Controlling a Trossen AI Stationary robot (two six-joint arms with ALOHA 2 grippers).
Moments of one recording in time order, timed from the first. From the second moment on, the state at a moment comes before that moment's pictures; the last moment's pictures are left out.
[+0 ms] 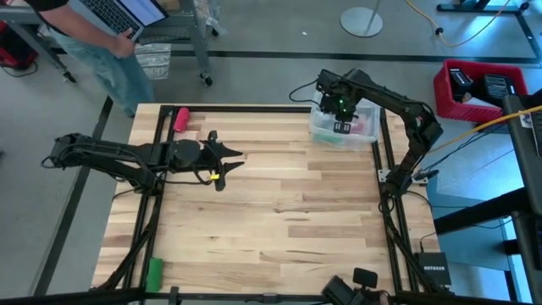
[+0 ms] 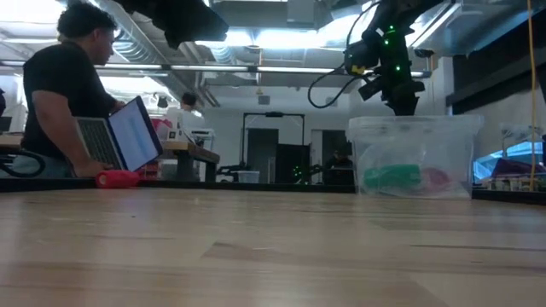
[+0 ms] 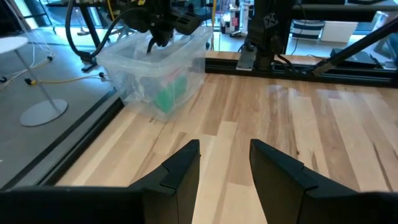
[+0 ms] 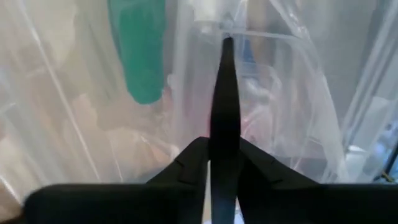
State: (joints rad) left arm -0.03 1.00 0.73 -0.04 -0.31 -0.05; right arm -0.75 1.74 1.51 -1.36 0.23 -0.52
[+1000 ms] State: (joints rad) left arm -0.03 1.00 0.73 -0.01 -0.31 -0.03; right arm -0.76 1.72 1.72 -1.41 0.26 -0.45
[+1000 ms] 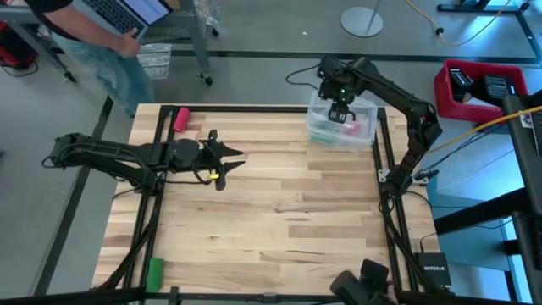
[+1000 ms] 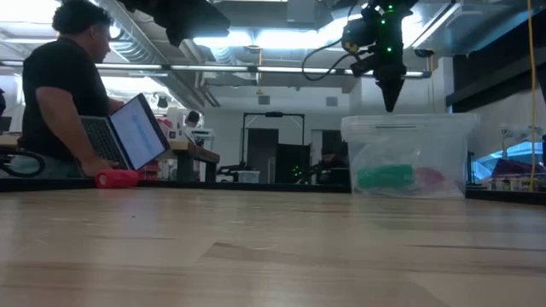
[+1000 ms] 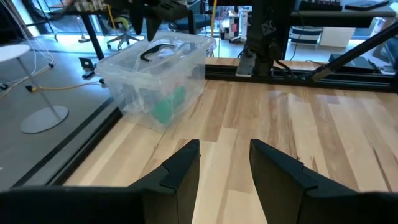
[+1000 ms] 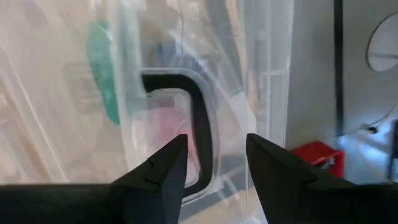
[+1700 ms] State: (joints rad) left arm -0.04 1.00 0.73 -0.01 -0.30 -0.02; right arm -0.97 1.69 1.55 -1.26 0.21 -0.05
